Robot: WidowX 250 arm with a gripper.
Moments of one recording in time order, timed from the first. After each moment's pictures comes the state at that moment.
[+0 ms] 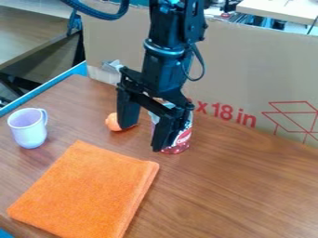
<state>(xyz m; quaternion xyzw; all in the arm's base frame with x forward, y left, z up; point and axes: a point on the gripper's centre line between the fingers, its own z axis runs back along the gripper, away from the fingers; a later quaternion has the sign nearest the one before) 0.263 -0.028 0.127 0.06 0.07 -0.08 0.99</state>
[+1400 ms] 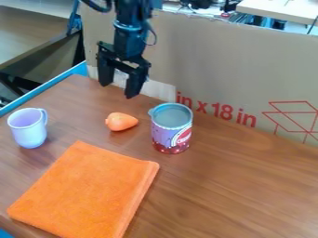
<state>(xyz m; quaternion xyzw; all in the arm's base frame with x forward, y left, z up) 0.371 0.109 0.095 0.08 0.05 0.00 1.00</state>
